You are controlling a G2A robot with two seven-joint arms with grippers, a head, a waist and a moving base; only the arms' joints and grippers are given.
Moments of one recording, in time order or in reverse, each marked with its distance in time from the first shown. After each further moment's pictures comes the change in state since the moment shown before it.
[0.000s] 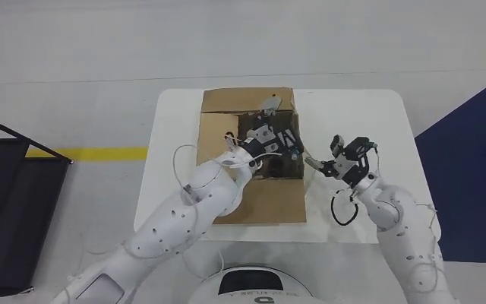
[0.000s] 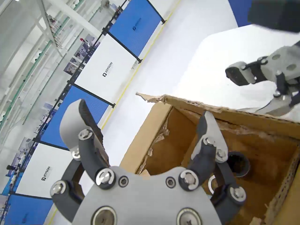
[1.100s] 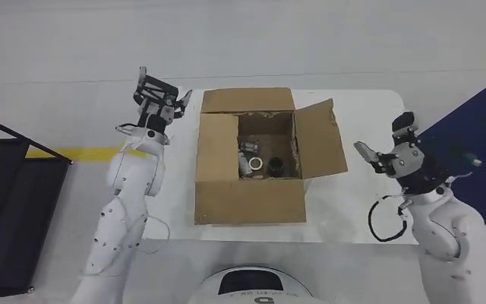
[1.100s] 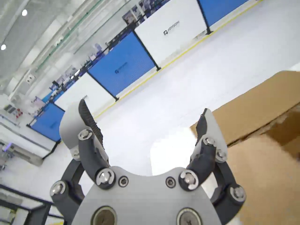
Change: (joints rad) left arm 0.329 0.029 -0.732 -0.095 -0.103 0.044 0.078; right arm -0.187 -0.001 0.230 -0.511 -0.002 0.168 -0.035
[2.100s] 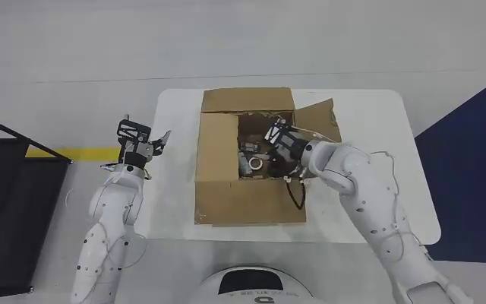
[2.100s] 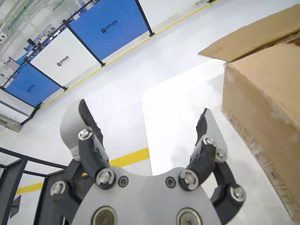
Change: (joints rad) left arm 0.196 0.014 -0.125 0.084 -0.092 -0.061 0.129; right arm 0.611 -0.046 -0.743 0.337 -0.271 0.038 0.631
